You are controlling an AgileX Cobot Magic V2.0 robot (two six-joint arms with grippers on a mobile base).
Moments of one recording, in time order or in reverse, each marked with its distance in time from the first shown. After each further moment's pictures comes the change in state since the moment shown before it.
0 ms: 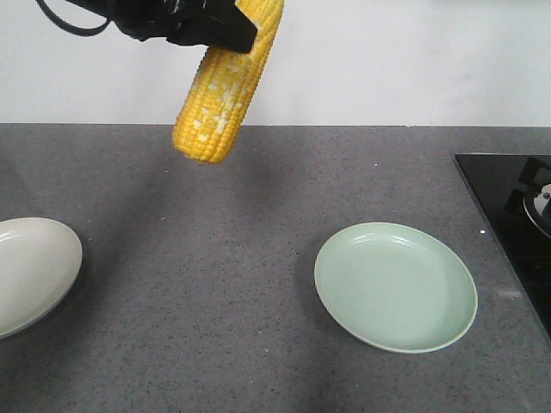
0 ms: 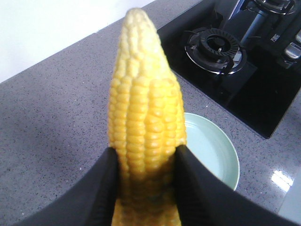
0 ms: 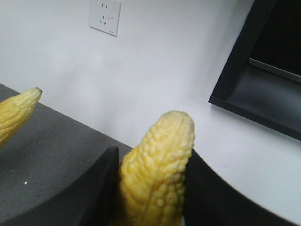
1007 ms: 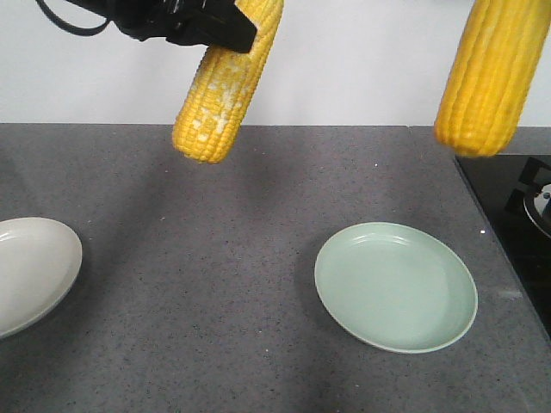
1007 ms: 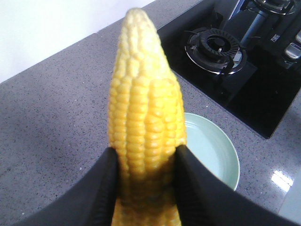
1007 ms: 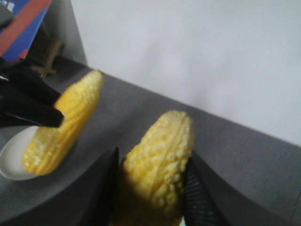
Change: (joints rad) left arm 0.000 0.000 0.000 0.000 0.000 0.000; right arm 0.012 0.156 0.185 0.319 0.025 0.005
